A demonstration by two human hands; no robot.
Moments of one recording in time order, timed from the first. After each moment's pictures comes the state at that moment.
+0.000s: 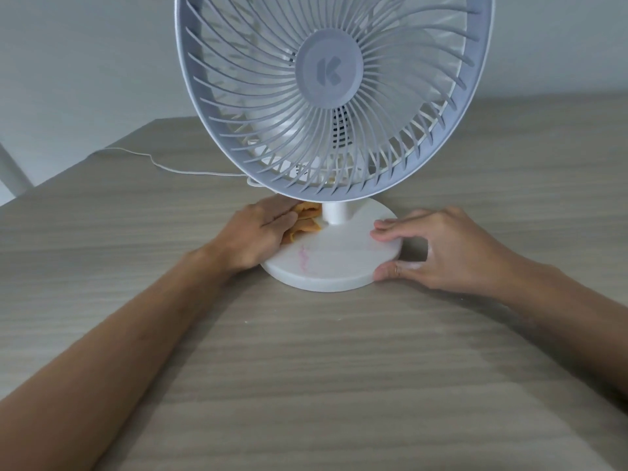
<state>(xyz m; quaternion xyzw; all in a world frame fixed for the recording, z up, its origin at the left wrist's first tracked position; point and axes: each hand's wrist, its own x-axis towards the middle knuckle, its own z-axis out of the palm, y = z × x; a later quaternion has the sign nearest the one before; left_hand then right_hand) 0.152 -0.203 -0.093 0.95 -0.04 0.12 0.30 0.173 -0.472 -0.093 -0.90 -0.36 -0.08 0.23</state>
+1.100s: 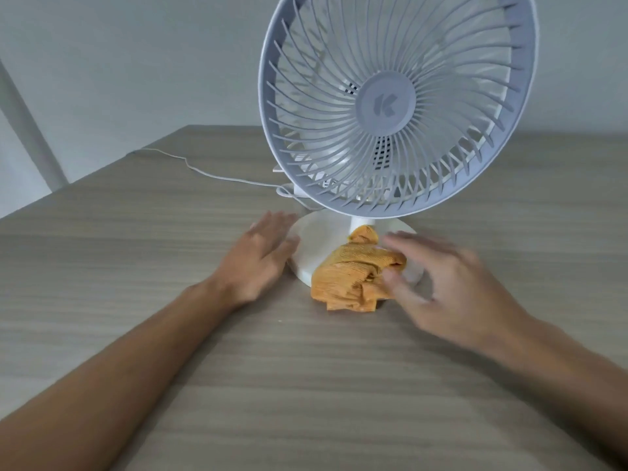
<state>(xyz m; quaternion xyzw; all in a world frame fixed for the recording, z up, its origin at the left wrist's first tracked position) 0.101 -0.178 -0.105 0.94 -0.02 0.15 0.32 0.123 -0.443 -0.091 -0.88 -0.36 -0.17 0.25</state>
